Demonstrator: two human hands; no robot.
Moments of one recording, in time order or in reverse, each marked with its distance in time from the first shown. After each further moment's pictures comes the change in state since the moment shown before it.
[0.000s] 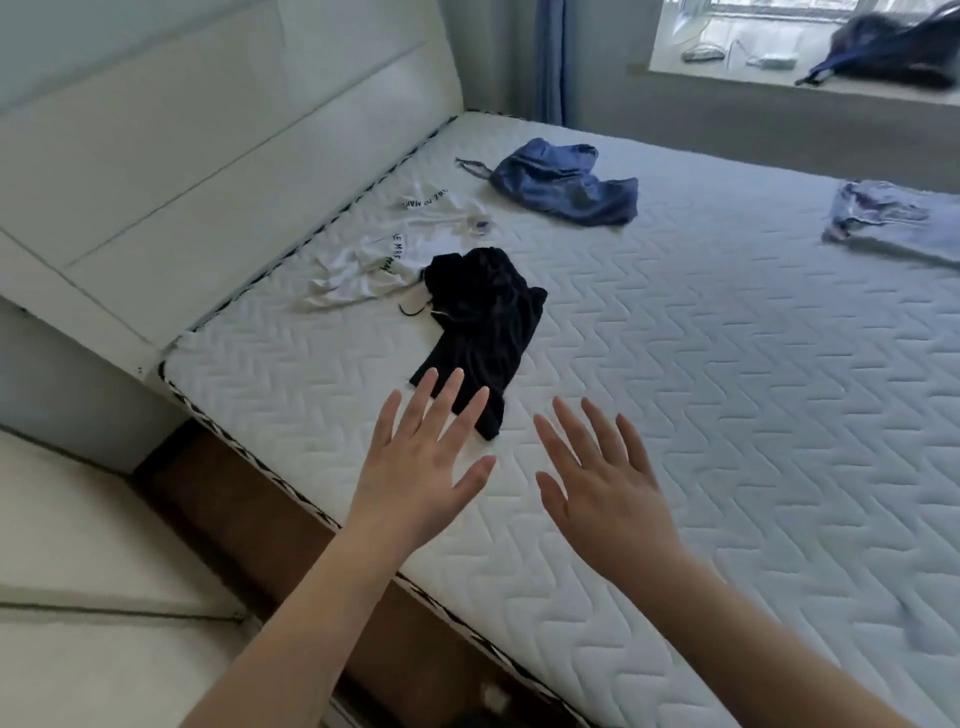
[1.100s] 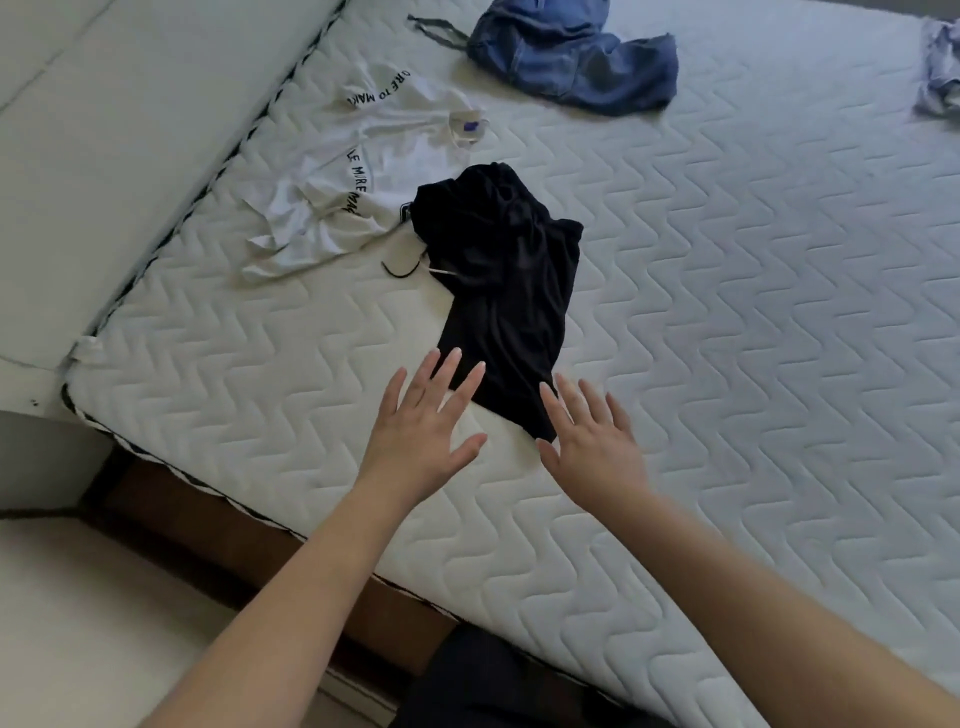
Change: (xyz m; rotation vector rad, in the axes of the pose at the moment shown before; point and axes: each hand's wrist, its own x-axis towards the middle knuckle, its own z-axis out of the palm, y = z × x) left_hand 0.191 -0.221 0.188 -0.109 -0.170 0.178; right_hand 0.279 -0.061 0.171 0.049 -0.279 0.257
